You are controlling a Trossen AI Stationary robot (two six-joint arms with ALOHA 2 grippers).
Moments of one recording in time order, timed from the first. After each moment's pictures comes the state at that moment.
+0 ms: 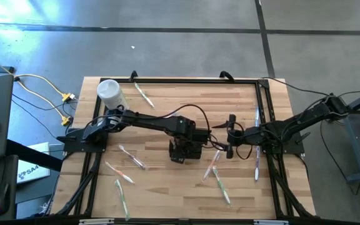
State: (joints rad) left arm -0.10 2.19 2.09 -1.27 0.03 0.18; right arm 0.31 0.99 0.49 0.14 0.49 -0.14
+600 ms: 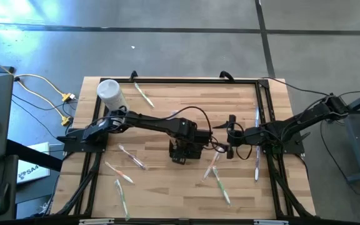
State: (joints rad) left arm -0.10 2.23 2.09 -1.26 0.04 0.18; right arm 0.31 0.99 0.49 0.12 0.49 -0.14
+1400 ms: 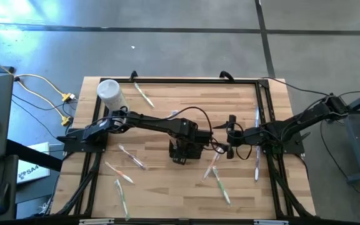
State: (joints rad) left arm -0.10 2.26 2.10 -1.25 0.04 0.18; right arm 0.31 0.99 0.49 0.11 0.49 -0.13
